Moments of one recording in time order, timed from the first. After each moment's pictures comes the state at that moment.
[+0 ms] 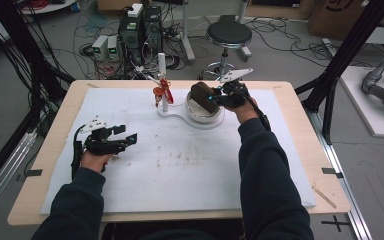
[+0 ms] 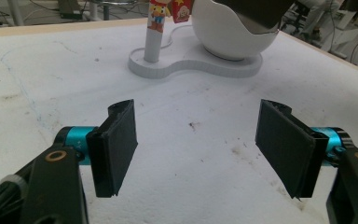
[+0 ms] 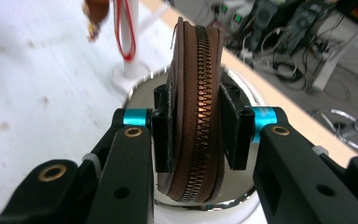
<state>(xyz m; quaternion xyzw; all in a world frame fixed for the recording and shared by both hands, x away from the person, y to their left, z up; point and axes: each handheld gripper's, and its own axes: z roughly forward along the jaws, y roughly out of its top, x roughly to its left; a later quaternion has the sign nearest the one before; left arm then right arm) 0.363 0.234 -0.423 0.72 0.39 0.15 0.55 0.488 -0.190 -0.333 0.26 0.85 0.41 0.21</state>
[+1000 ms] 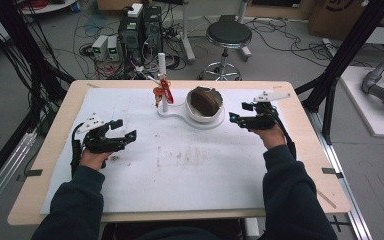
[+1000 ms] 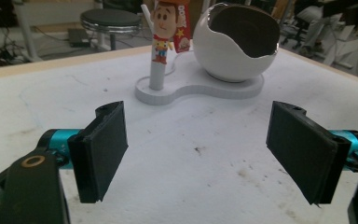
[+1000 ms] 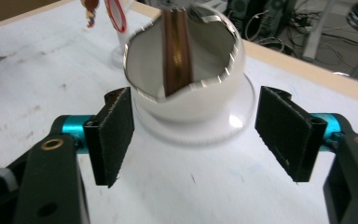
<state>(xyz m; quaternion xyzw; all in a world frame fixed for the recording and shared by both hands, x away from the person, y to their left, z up) 0.363 0.235 -0.415 0.70 0.37 0.20 0.57 0.417 -0.270 -0.356 0.36 0.79 0.46 0.19</state>
